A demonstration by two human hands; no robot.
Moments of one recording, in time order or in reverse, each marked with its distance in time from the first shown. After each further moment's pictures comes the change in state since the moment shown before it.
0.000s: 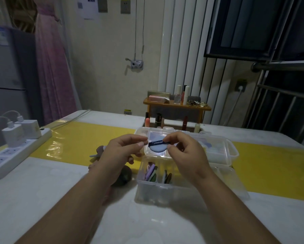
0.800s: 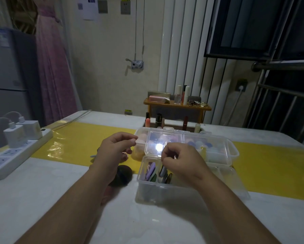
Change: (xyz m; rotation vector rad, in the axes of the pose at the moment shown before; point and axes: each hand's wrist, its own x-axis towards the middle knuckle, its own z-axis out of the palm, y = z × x) left_hand 0.007 -0.004 -0.010 -0.060 0.160 -0.020; right_hand -0.003 0.000 0.000 -0.234 -0.228 0.070
